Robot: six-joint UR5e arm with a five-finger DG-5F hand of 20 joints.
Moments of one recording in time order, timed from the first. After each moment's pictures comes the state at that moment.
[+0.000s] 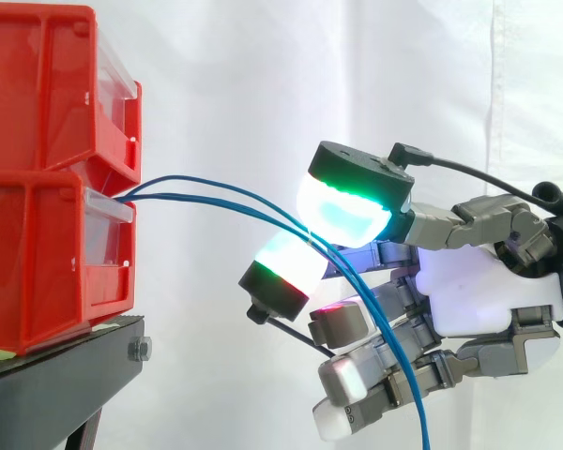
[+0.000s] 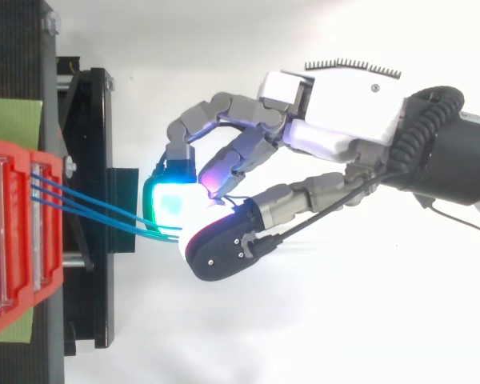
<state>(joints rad) 0.19 -2.29 -1.19 -2.91 -1.21 0.02</state>
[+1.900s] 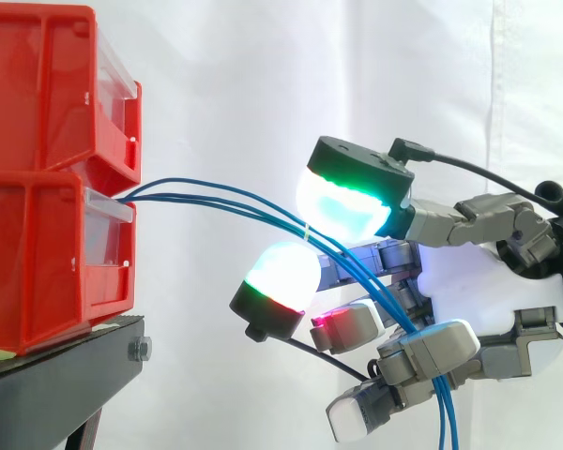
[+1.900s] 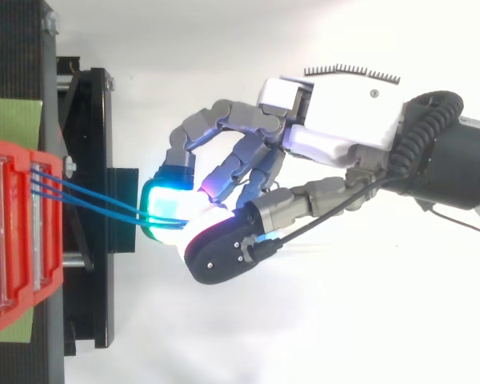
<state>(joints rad) 0.19 -2.29 -1.19 -2.91 -1.21 0.02</state>
